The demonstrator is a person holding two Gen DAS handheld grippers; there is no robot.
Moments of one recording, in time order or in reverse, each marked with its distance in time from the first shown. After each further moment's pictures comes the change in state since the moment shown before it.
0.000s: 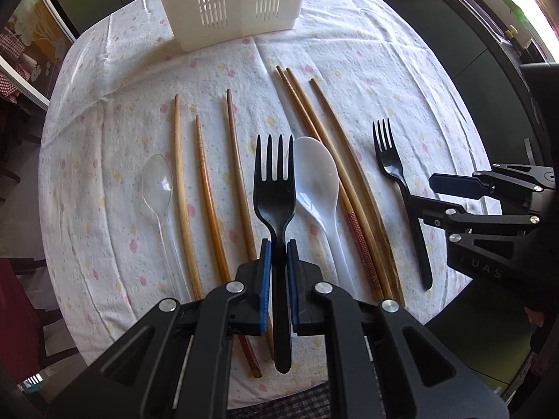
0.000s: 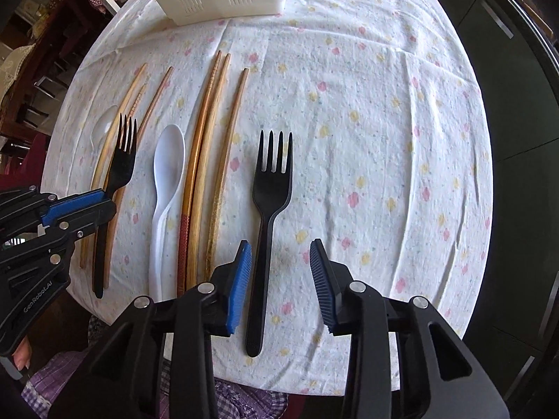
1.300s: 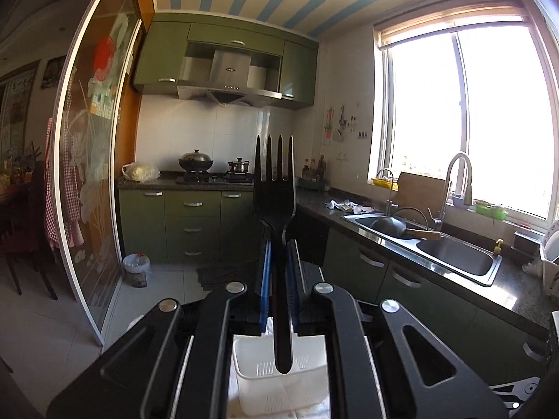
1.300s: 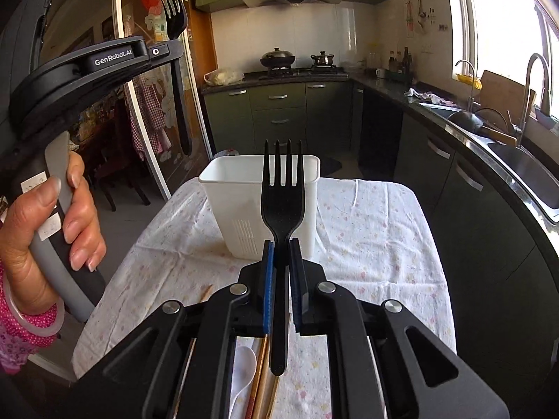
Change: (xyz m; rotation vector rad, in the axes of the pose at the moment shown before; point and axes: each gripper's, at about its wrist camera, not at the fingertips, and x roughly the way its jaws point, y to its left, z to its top) left arm -0.194 0.043 0.086 -0.088 -1.245 0.075; right arm -0.154 0.040 0.027 -0.014 -0.833 0.036
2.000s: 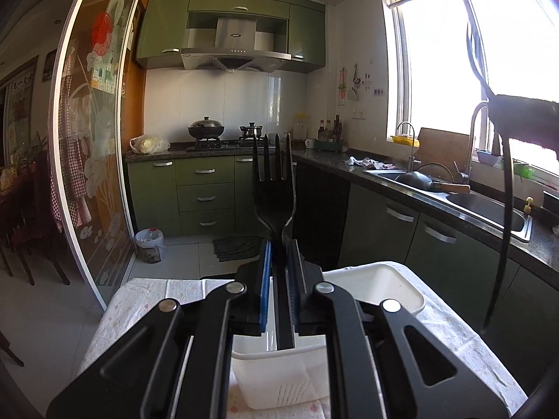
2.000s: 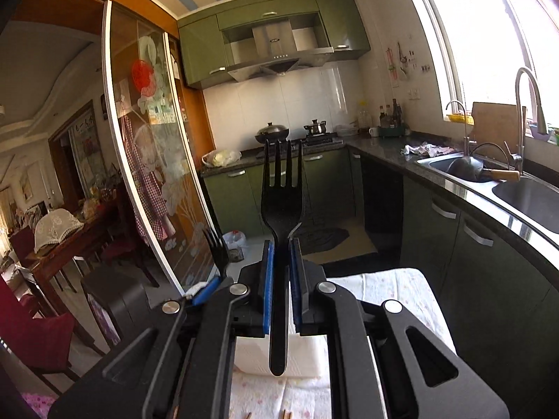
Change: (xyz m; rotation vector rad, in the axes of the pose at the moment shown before) left arm 0.073 0.004 -0.093 0.042 0.143 0.077; right arm -0.002 -0.013 0.111 0.094 -0.351 0.031
